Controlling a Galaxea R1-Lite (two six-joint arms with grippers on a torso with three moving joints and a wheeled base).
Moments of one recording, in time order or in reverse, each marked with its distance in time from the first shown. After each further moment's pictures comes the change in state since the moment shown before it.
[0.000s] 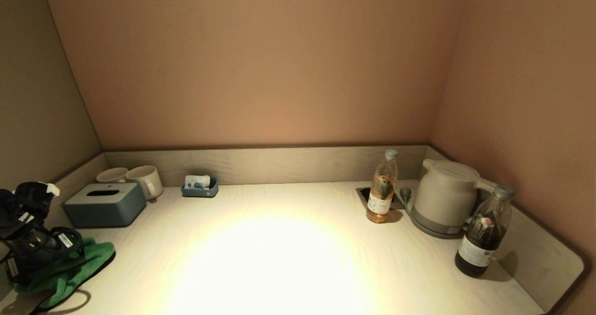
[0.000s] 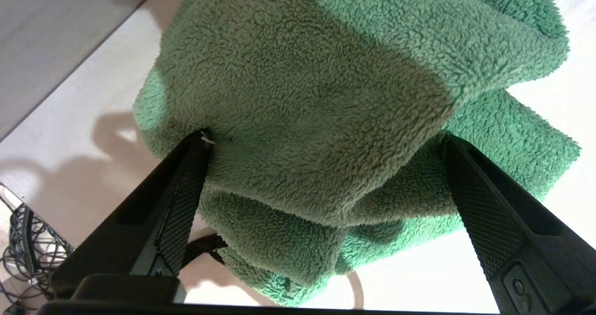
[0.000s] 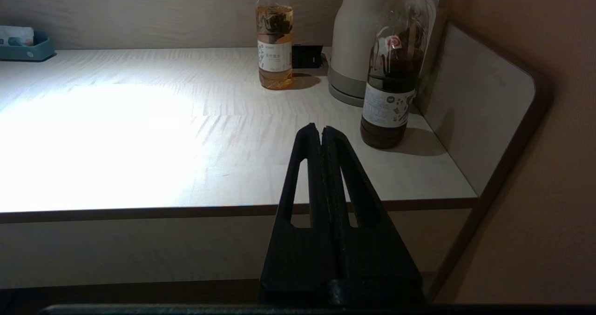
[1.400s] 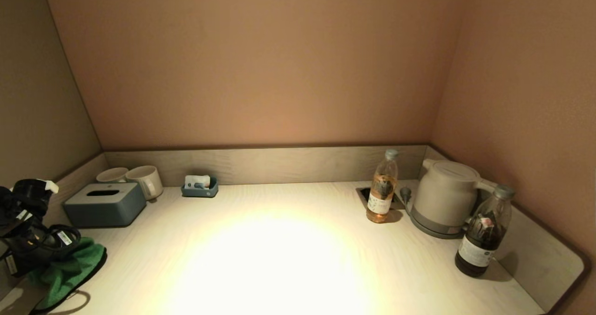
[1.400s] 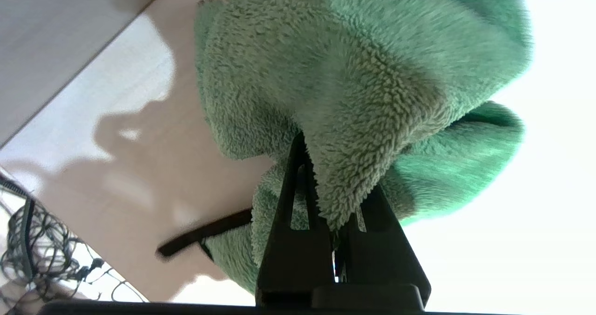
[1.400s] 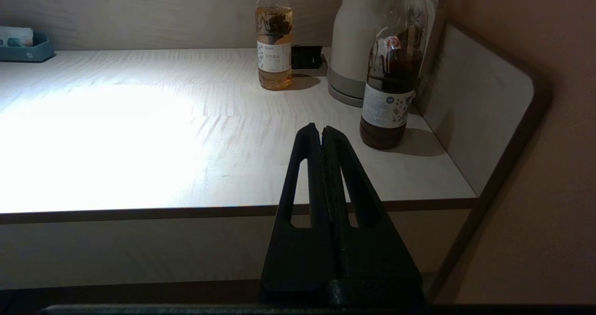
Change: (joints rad) left arm -0.007 -0.032 0.004 0.009 0.000 0.000; right arm 0.000 0.000 0.000 -0.001 0.000 0.000
